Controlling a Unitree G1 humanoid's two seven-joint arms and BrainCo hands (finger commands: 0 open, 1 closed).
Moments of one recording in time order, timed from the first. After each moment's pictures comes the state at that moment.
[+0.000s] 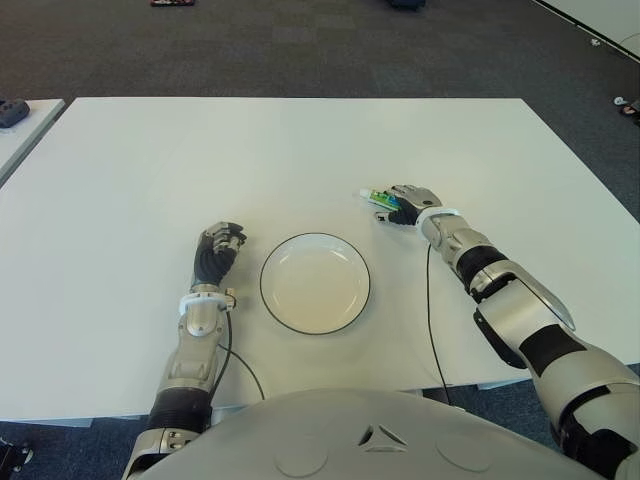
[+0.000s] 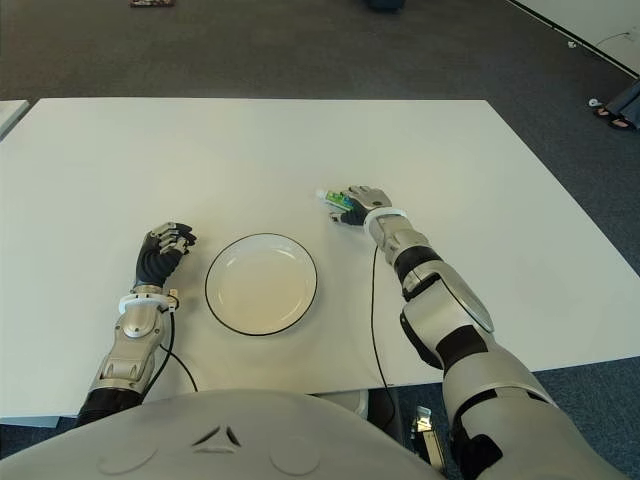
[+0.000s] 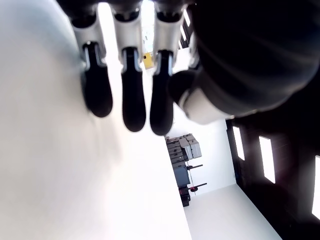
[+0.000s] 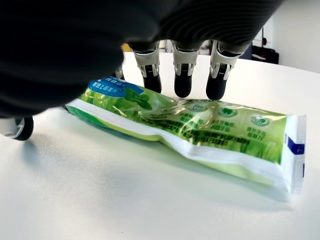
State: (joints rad) left arm 0.19 0.07 0.04 0.23 0.19 -0.23 0.18; right arm -0.75 -0.34 0.68 1.22 -0.80 -0.12 -0.12
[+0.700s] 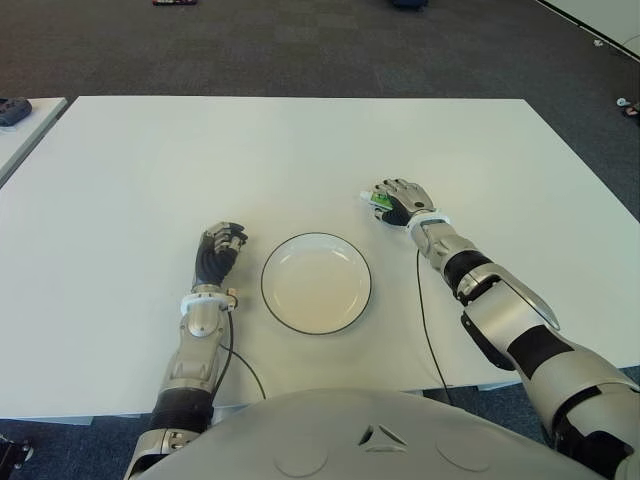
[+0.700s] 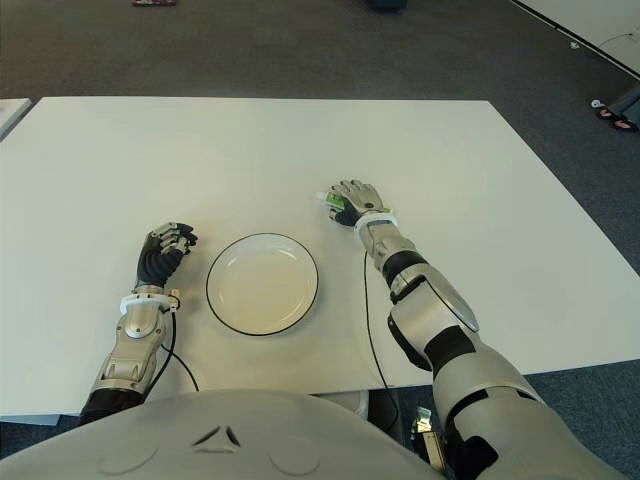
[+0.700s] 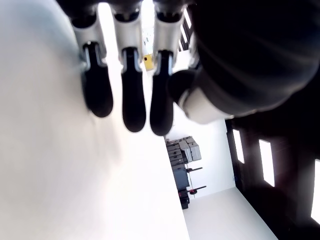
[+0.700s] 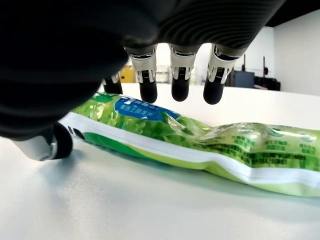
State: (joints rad) left arm 0.20 0.06 0.04 0.23 0.19 -0.23 0.18; right arm -0.74 -0.28 0.70 1.27 -0.81 -0.07 -0.38
